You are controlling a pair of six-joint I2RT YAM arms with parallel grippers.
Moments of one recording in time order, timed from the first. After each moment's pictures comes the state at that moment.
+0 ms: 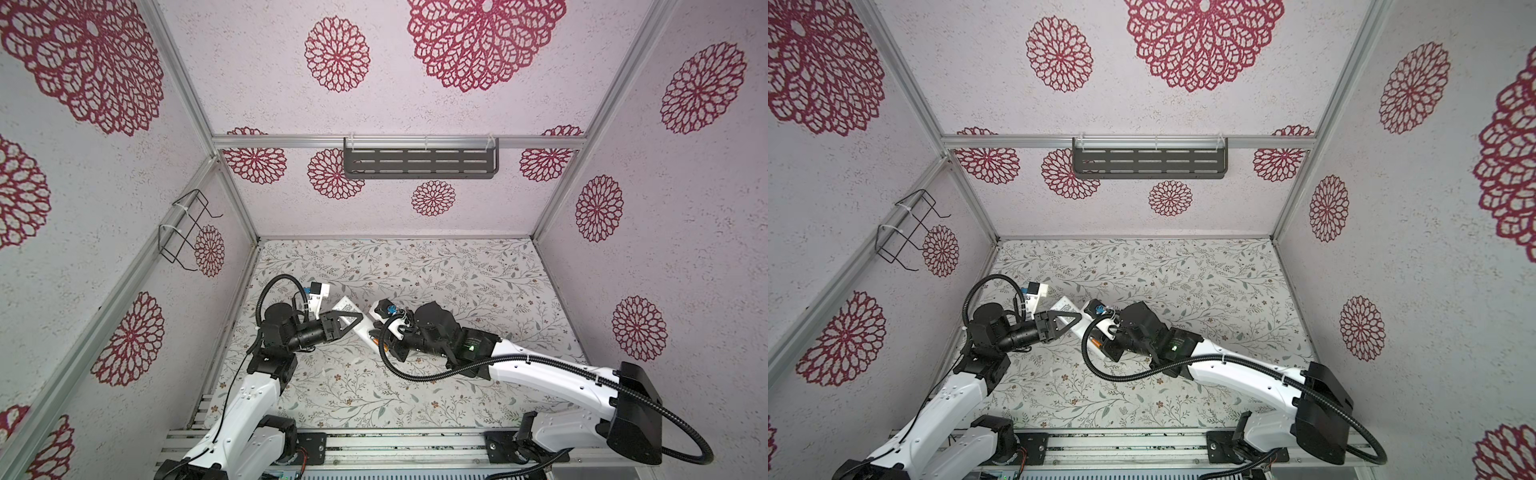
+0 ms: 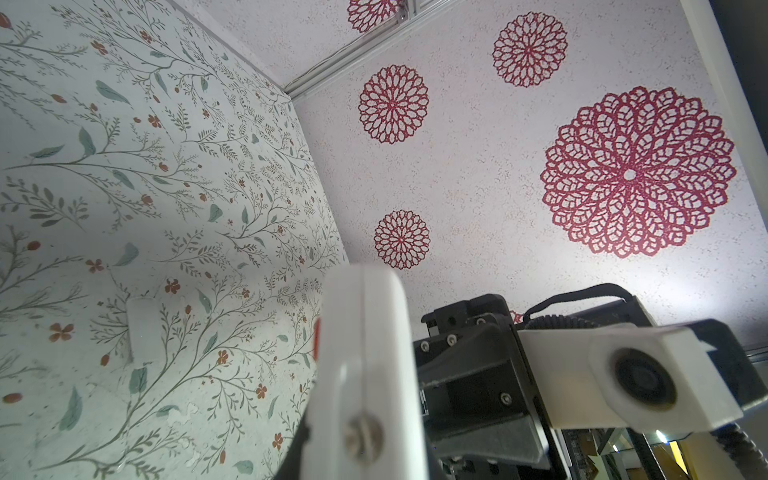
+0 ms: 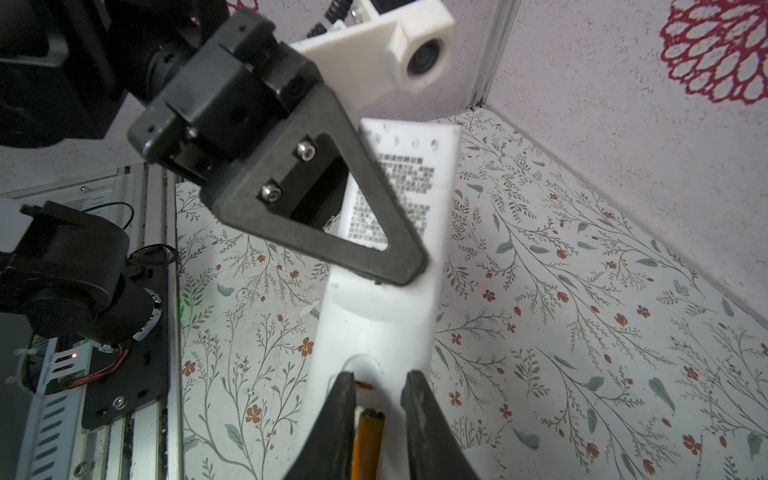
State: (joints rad) left arm -0.18 0.92 0.47 0.29 0.96 -0.97; right arm 1.07 1.32 1.00 -0.09 -0.06 -0.05
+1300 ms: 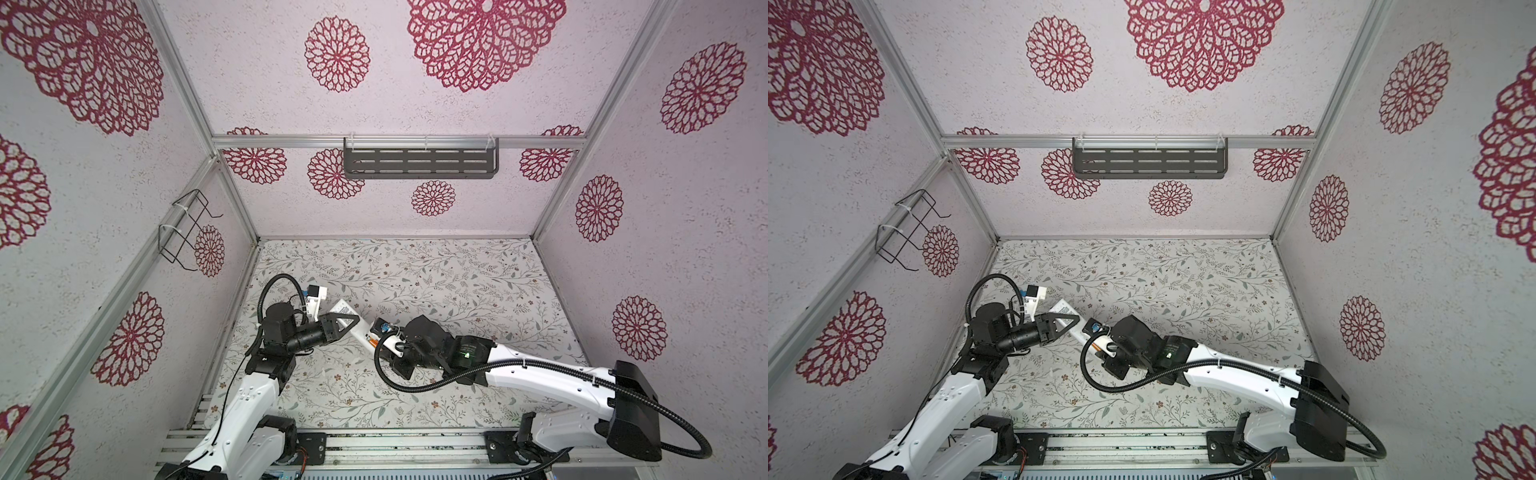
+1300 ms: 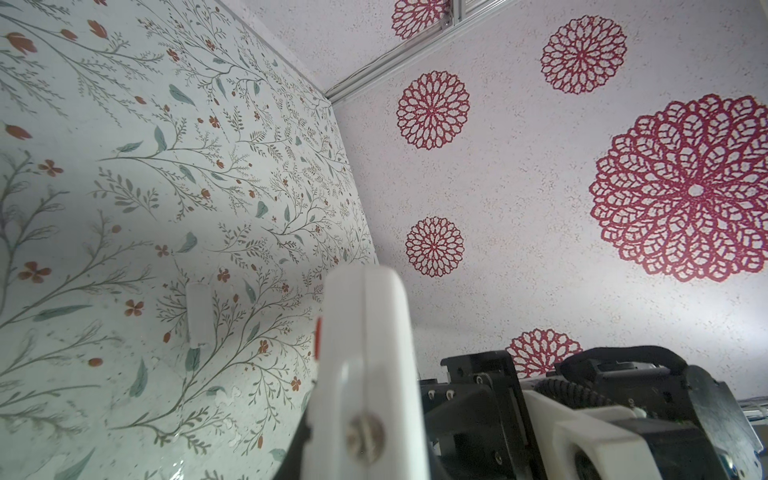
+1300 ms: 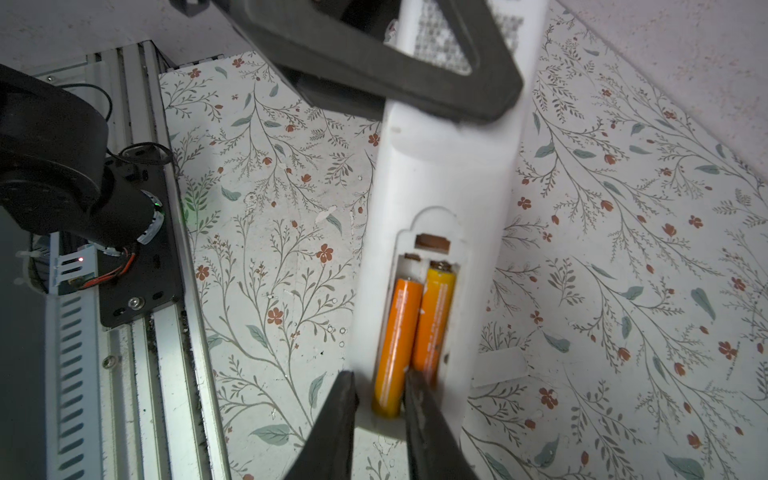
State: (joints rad) left arm -0.15 0.91 0.48 0.13 0.89 -0.86; right arm 1.15 1.35 1.01 -0.31 0.01 -0.03
